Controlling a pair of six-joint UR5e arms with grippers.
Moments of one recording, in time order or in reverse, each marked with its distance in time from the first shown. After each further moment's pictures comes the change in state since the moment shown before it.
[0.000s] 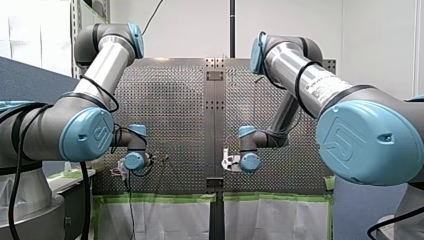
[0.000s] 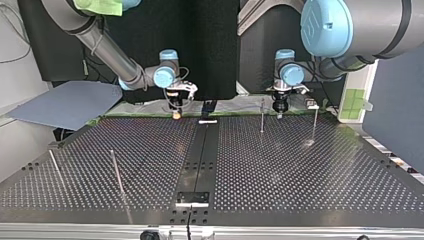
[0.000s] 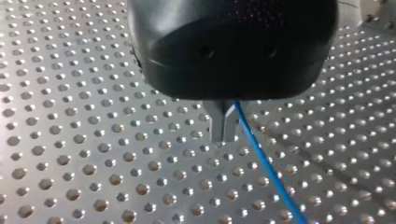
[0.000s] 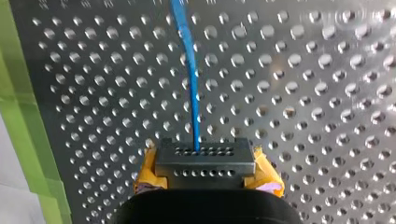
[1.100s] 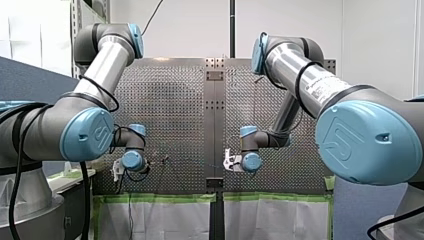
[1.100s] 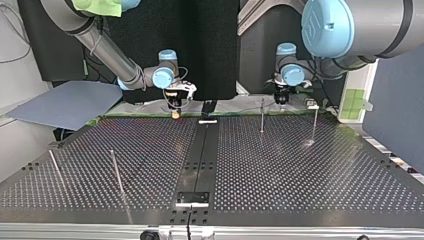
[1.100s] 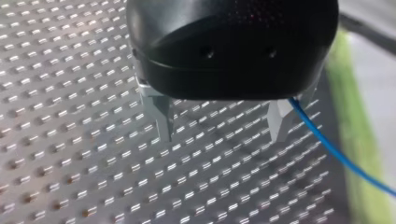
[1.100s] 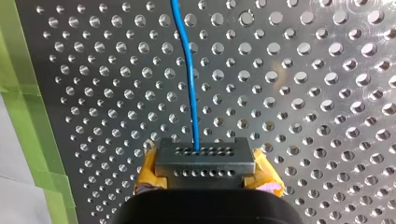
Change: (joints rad) left arm 0.006 0.003 -0.020 -0.178 -0.022 0.208; right arm -0.007 0.001 0.000 0.014 -0.006 0.000
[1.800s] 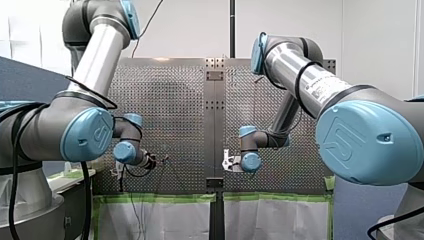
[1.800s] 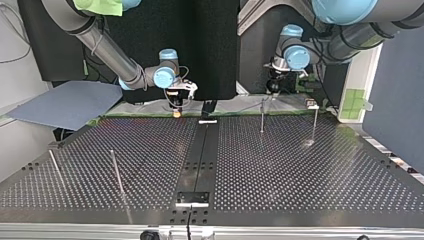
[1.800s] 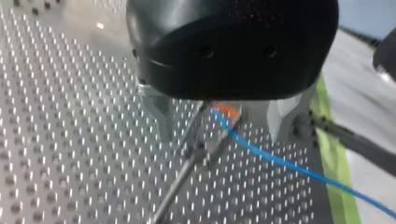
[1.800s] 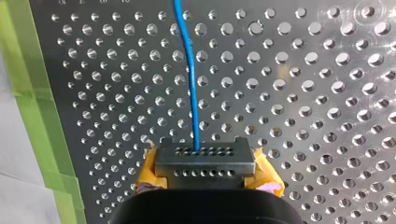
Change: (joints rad) left arm -0.011 0.185 -0.199 0.012 0.203 -0.096; right arm 0.007 0.000 0.000 0.018 -0.002 0.001
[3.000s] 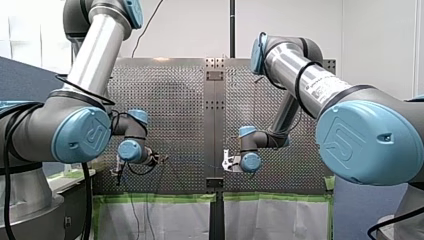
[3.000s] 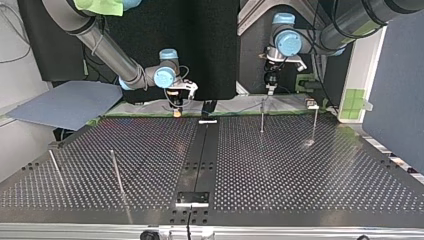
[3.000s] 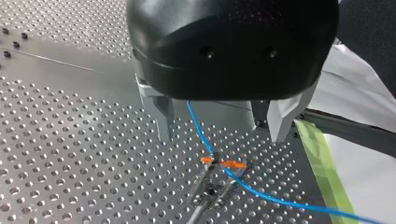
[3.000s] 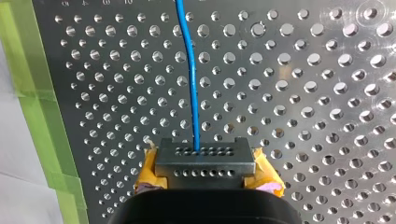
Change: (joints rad) left arm -0.107 0.064 -0.089 0.079 -0.194 0.168; right arm 0.002 0.001 0.000 0.002 0.001 0.003
